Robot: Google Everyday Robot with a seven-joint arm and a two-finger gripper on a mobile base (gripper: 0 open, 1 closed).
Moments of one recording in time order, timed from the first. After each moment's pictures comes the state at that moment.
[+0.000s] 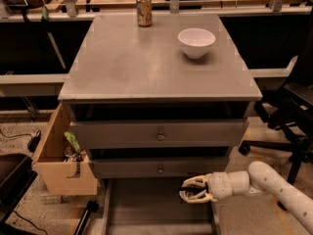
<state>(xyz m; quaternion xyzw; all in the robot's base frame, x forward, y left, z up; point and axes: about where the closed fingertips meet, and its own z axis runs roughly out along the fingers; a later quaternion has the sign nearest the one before) 0.460 -0.119 0.486 -0.61 0.48 0.40 0.49</state>
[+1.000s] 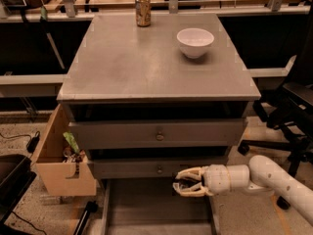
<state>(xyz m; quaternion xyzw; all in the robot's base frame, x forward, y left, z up) 0.457 -0.093 0.555 -0.59 0.50 0.40 0.50</state>
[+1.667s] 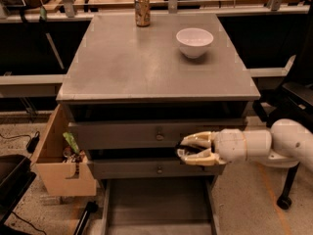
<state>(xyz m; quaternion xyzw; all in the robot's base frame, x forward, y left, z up) 0.476 -0.097 0.715 -0.58 0.51 0.37 0.51</state>
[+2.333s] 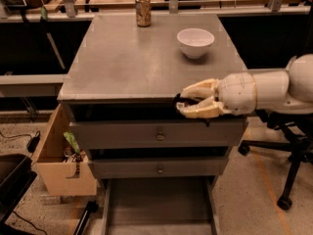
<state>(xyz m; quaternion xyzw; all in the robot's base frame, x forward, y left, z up) 0.522 -0.086 0.867 -0.60 0.53 0.31 0.51</state>
